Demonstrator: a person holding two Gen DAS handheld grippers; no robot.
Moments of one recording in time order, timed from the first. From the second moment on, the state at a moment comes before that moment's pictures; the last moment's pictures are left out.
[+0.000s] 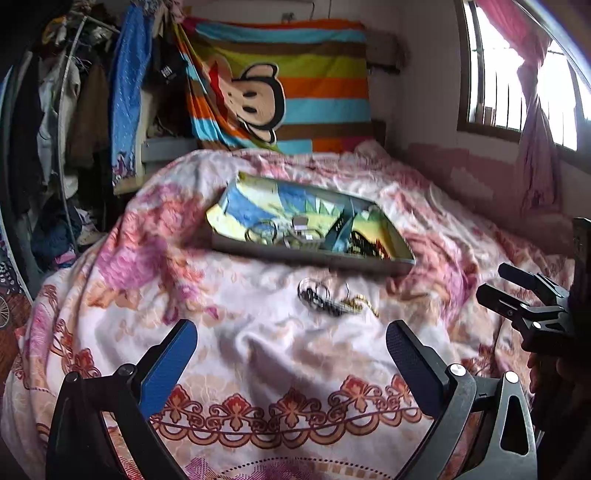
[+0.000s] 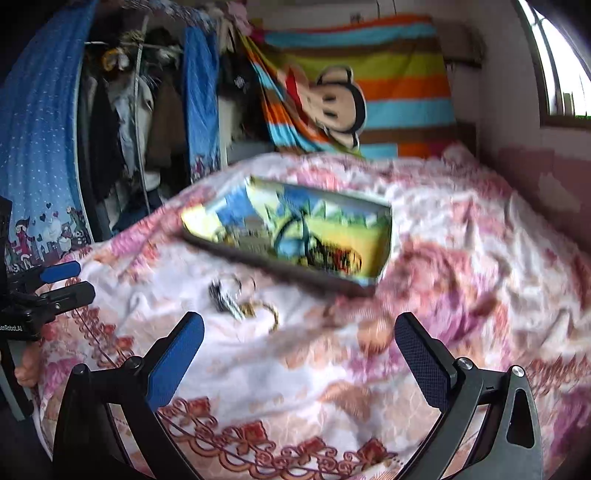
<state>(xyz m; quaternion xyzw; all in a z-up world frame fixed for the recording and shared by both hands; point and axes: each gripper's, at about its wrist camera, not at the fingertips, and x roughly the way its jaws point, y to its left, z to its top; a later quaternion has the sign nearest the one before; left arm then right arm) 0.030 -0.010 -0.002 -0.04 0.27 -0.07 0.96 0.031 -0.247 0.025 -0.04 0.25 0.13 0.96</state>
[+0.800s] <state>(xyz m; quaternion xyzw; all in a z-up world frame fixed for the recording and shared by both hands) 0.121 0.003 -0.028 -0.11 0.36 -0.16 0.91 0.107 -0.244 -0.008 -0.06 0.34 0.18 0.92</state>
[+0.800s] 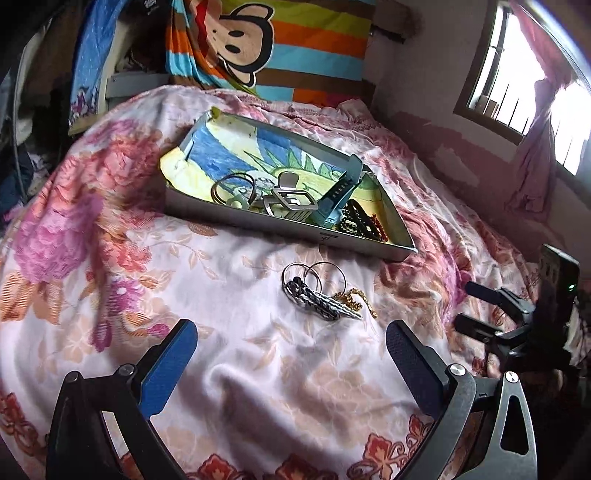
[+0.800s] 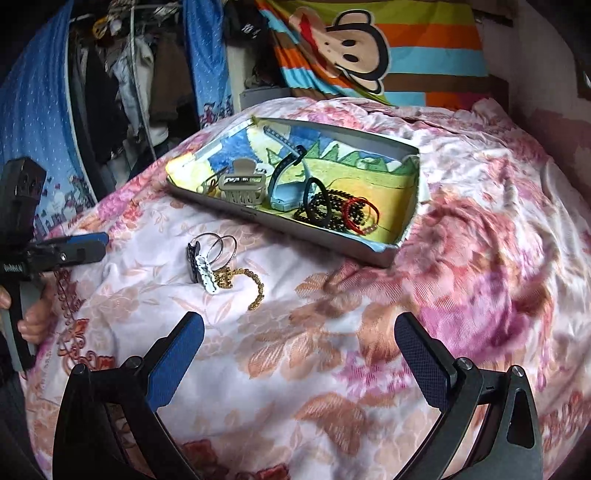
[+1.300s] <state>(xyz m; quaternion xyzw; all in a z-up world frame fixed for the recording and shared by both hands) 0.178 -0.008 -0.054 -0.17 0.41 -0.24 0.86 0.153 -0.216 -0.034 -0.10 0.38 0.23 0.89</state>
